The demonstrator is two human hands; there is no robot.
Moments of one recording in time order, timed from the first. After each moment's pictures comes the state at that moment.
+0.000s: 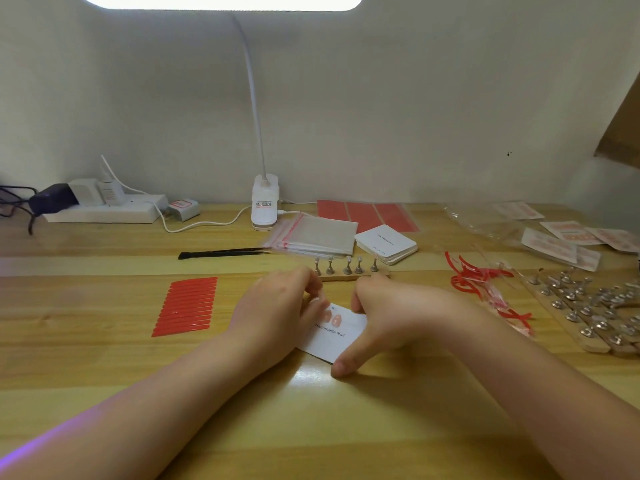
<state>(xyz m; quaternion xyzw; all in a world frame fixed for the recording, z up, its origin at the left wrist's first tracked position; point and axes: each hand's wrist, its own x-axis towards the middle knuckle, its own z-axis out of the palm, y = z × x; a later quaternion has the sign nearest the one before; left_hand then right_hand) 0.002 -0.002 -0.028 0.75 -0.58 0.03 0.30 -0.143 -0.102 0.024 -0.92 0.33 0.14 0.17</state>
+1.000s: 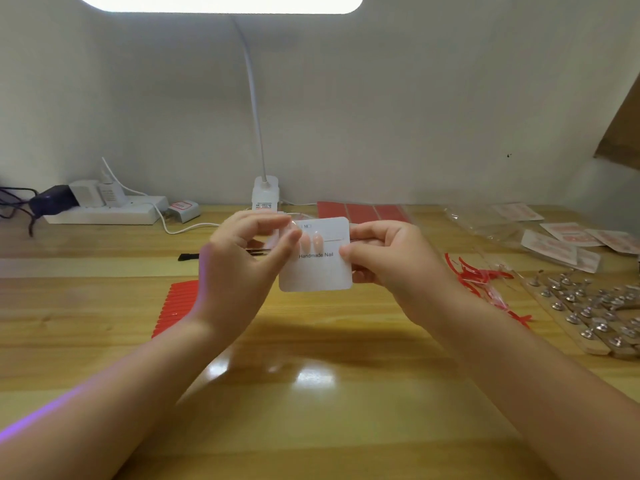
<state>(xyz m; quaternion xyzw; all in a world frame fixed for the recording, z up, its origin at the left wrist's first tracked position) 0.015 0.007 0.012 0.63 -0.49 0.11 0.60 -0.138 -0.099 0.037 -0.69 0.23 -0.32 0.61</state>
